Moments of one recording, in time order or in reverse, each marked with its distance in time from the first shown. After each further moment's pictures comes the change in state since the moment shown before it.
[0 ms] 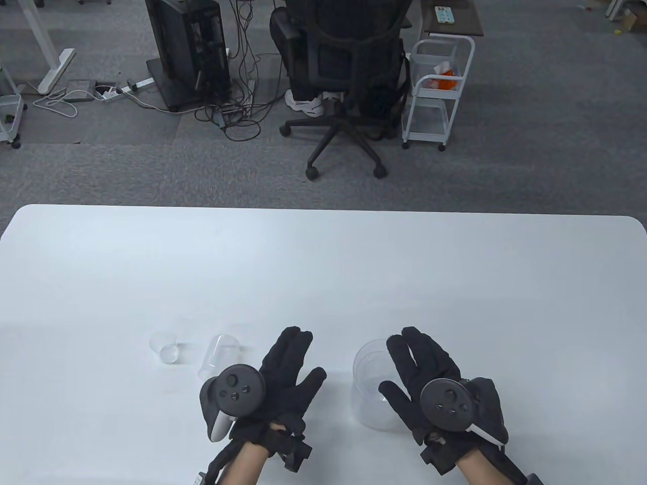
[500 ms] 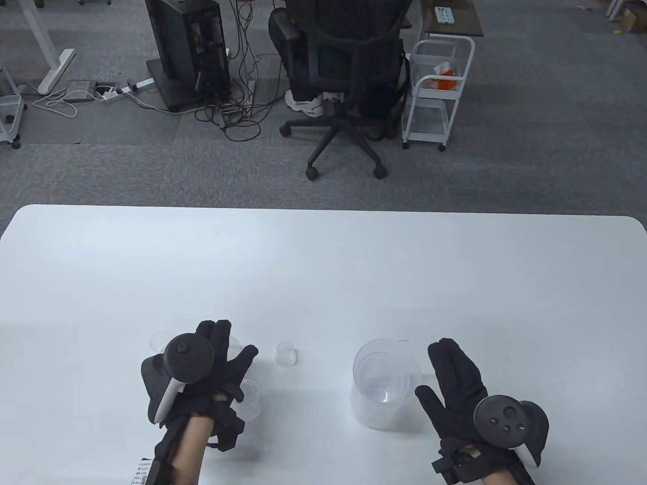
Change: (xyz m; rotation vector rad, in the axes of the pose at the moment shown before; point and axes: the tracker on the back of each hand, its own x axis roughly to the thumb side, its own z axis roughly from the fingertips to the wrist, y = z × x) left_hand -0.059 0.078 -0.003 -0.018 0.448 -0.355; right_hand -0.054 0.007 0.036 -0.138 0.108 -0.268
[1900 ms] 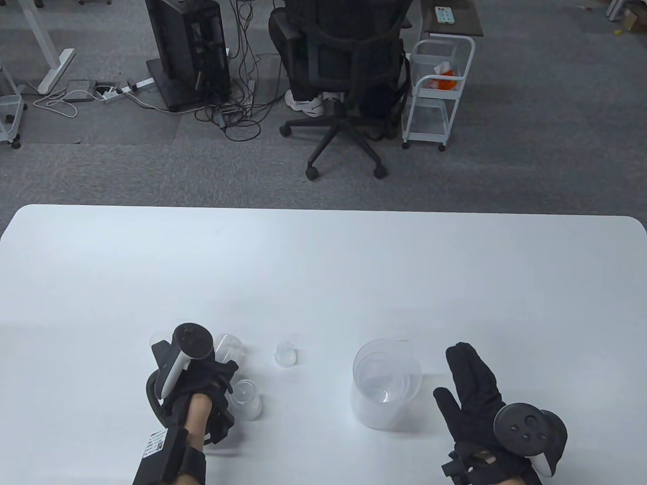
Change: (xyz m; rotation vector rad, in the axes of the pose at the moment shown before) left_hand -0.050 -0.043 -0.046 -0.221 0.281 -0.079; right_hand -0.012 -0.013 0.011 -0.056 0.017 -0.040
